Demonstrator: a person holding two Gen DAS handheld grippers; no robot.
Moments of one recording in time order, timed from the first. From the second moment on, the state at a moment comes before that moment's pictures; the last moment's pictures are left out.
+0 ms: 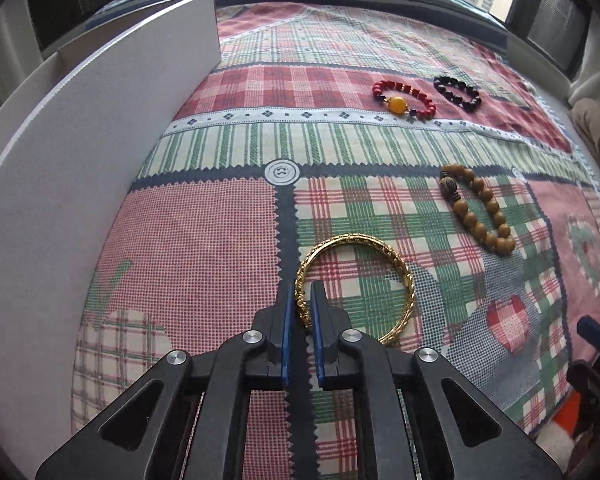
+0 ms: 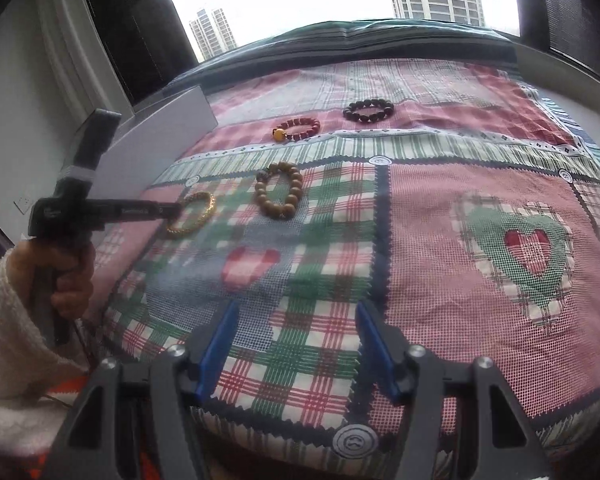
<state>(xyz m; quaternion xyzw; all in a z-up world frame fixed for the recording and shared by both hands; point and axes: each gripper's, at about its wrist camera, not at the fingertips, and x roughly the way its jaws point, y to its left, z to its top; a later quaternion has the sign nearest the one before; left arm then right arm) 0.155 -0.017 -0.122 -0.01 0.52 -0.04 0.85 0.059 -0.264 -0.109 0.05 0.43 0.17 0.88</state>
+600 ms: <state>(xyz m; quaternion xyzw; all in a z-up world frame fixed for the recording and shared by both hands) 0.141 0.002 -0.112 0.01 0.48 0.00 0.88 0.063 -0.219 -0.111 0.04 0.46 0.20 0.87</state>
